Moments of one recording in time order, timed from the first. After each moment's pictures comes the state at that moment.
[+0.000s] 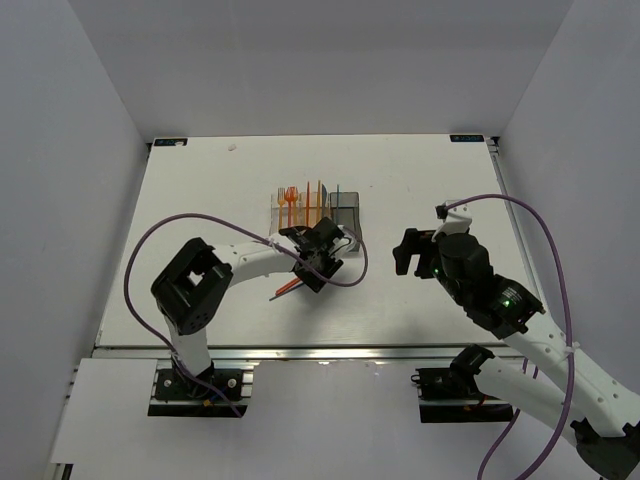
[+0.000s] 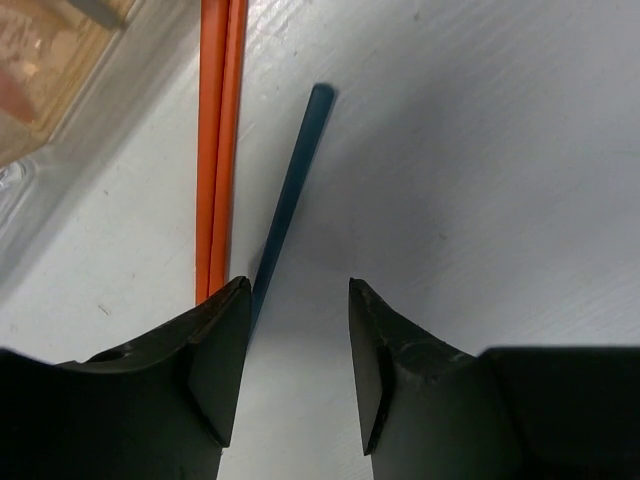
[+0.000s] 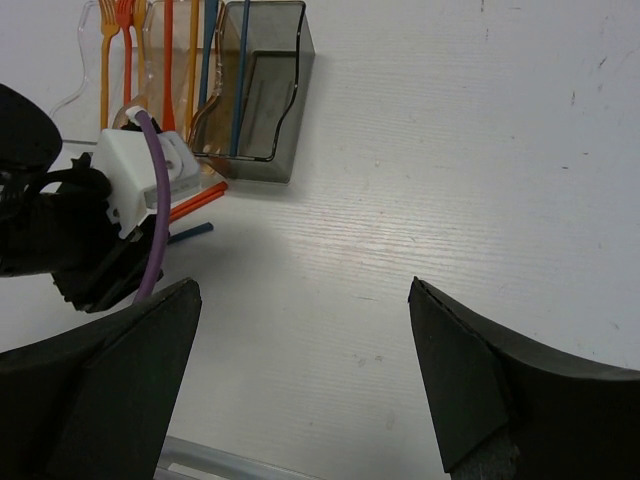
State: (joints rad) left arm -0.84 1.81 1.16 -0.54 -0.08 -0.02; right arm 0.74 0.71 0.80 -0.55 0.37 0.39
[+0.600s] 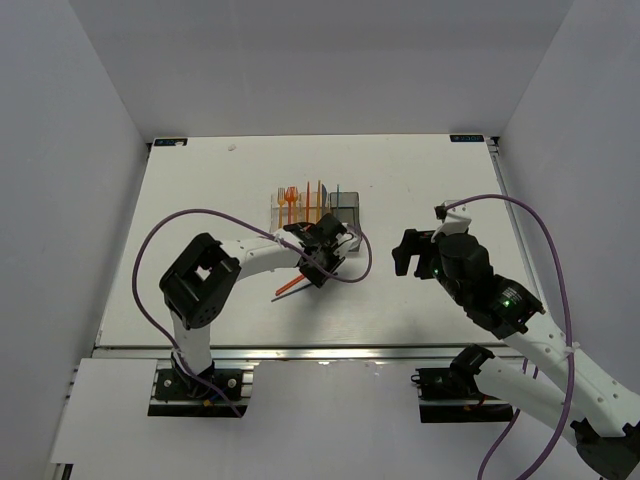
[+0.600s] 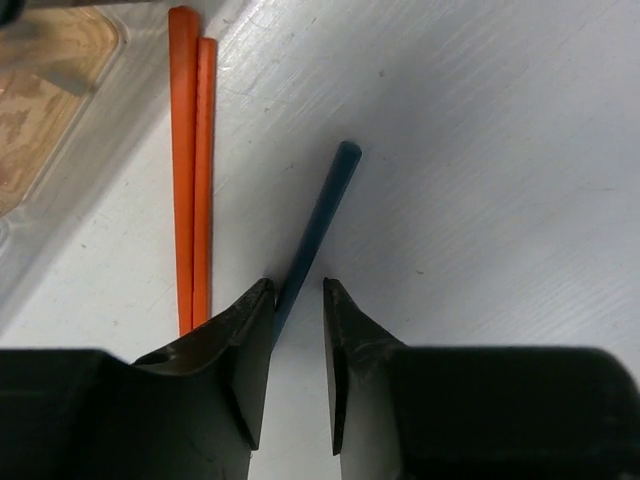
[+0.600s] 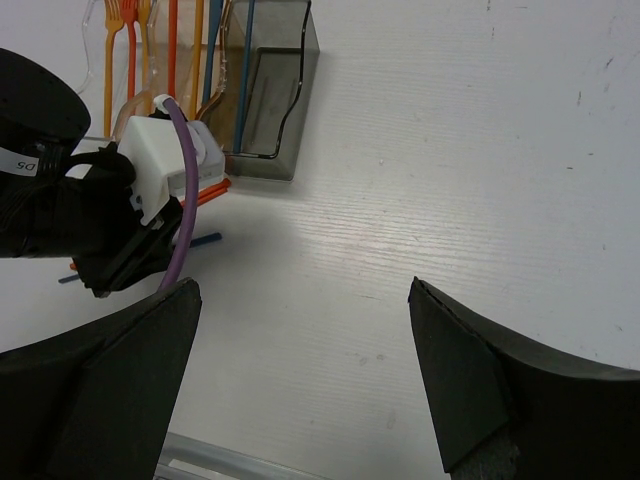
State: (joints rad) left arm -0.83 1.88 1.22 -0.53 0.00 -0.01; right arm 0.74 0.71 0.80 -0.55 0.36 0.38
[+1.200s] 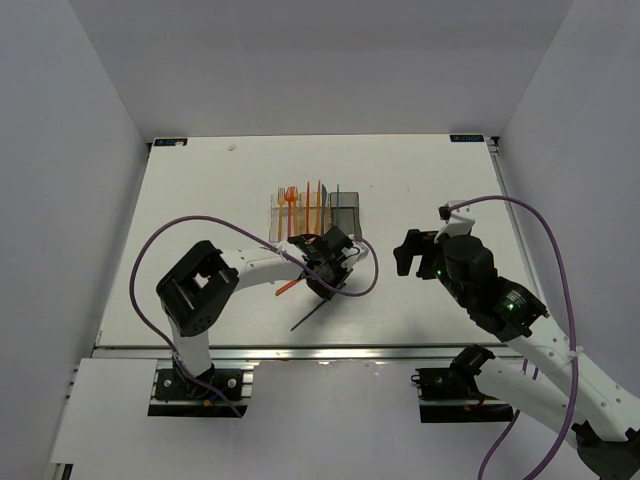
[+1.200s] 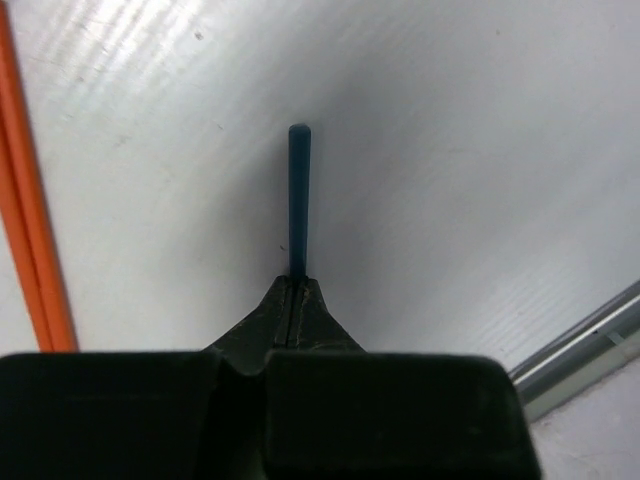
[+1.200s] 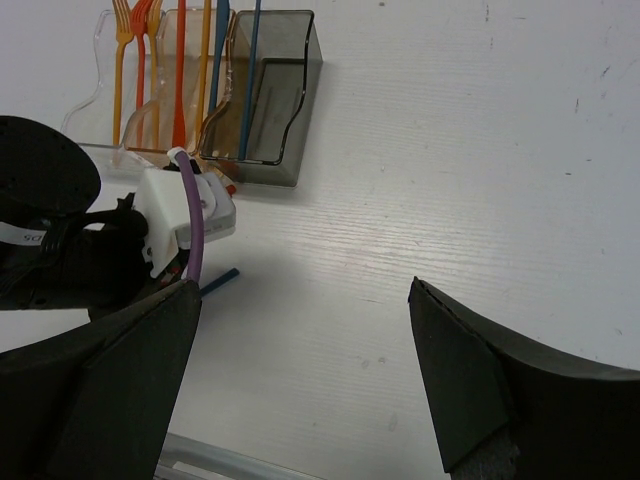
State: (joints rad) left arm -0.90 1.83 1.15 -0.47 0.08 -0.11; right arm 0.74 0.69 0.80 -0.55 0.36 0.38
